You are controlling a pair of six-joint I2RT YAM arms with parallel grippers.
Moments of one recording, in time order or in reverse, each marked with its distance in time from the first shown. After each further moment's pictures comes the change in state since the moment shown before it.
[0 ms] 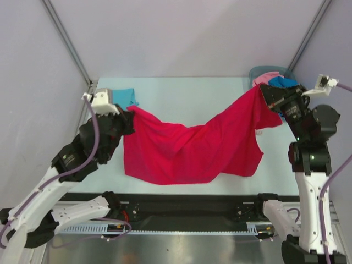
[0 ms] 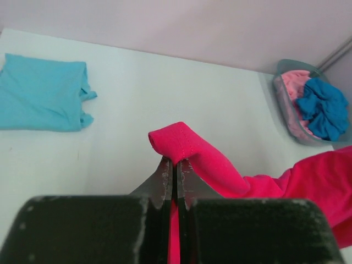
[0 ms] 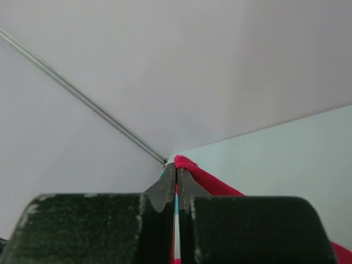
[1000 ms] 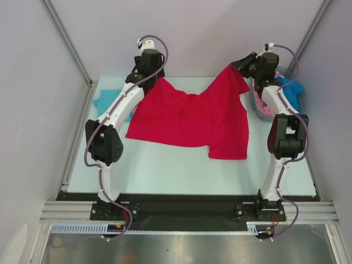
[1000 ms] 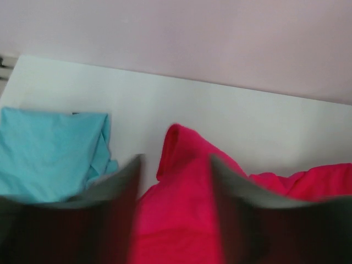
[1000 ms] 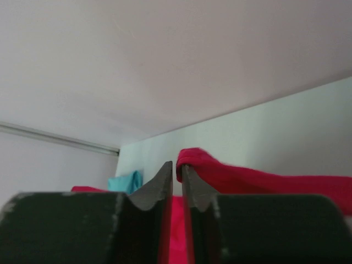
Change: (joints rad) left arm 0.486 1.145 0.667 0.286 0.219 0.206; right arm 0.018 1.226 0.580 0.323 -0.084 0.040
